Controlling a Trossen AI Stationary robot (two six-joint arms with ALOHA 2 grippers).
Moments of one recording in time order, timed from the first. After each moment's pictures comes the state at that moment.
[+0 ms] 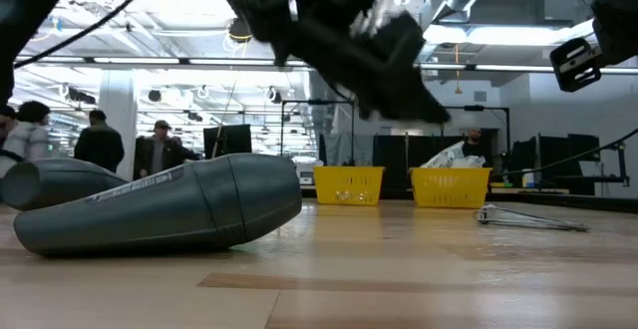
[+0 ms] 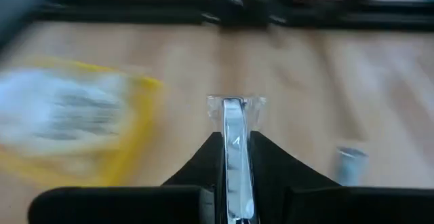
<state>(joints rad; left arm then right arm) 0.02 2.08 1.37 0.21 -0.06 -0.01 0.54 0.02 0.01 0.04 0.18 0.24</state>
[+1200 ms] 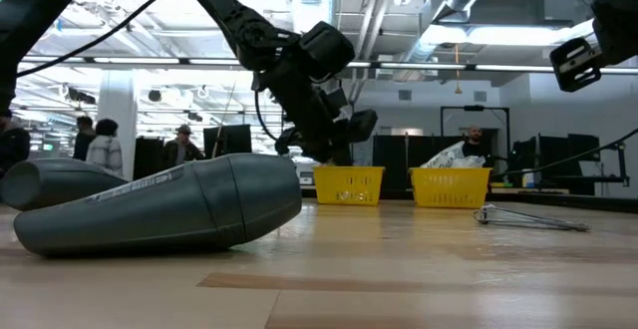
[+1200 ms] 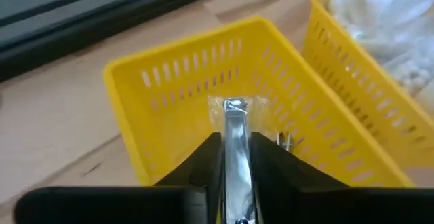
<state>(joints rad) 0.23 2.05 1.27 0.02 -0.47 -0.51 0.54 0.02 0.01 0.04 0.18 0.24</state>
